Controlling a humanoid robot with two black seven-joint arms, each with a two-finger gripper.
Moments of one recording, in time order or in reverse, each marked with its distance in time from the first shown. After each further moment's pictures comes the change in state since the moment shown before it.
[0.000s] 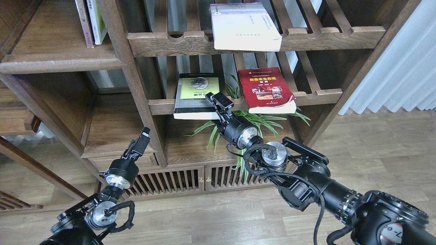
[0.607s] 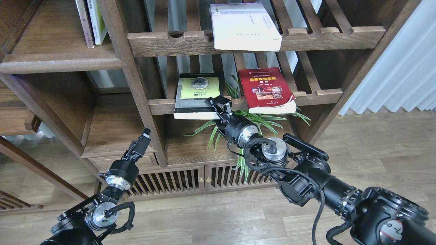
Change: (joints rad) left arm 0.002 0.000 0.008 0.000 0.001 0.000 0.000; right arm 0.025 0.000 0.033 -0.028 0.067 -0.070 -0.020
